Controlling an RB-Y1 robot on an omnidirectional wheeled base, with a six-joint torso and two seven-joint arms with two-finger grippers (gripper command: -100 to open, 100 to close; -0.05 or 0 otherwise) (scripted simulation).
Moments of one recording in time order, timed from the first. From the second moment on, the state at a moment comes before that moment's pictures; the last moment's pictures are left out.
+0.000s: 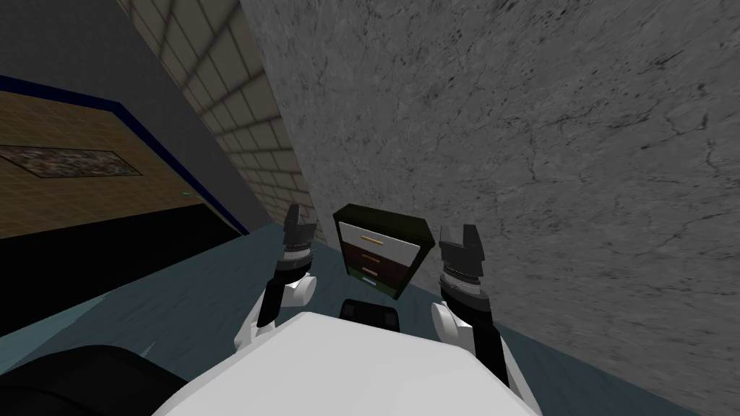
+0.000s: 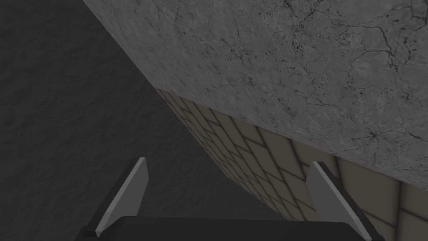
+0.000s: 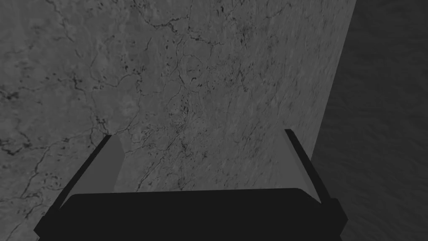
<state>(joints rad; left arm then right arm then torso) 0.48 0.04 0.03 -2.34 0.04 -0.56 -0.14 0.52 0.00 0.05 -2.33 0.08 -0.60 0.09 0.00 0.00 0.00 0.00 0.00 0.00</state>
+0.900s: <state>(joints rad) 0.48 0.04 0.03 -2.34 0.04 -0.56 -0.14 0.52 0.00 0.05 -2.33 0.08 -0.60 0.09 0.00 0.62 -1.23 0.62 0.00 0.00</state>
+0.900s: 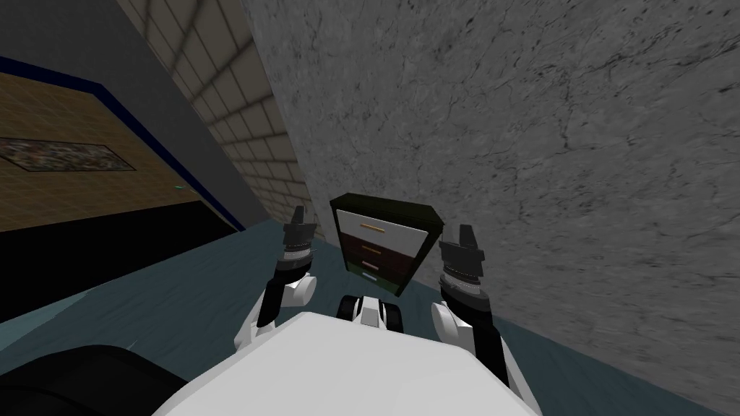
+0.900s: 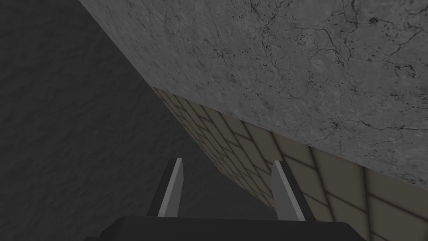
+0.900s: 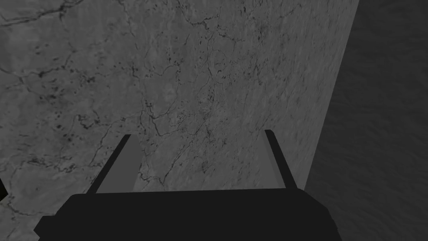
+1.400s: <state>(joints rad) 0.48 0.04 0.03 -2.34 0.04 -0.56 -0.14 0.54 -0.10 0.01 -2.28 0.15 -0.52 0.09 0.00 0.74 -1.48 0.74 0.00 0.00</state>
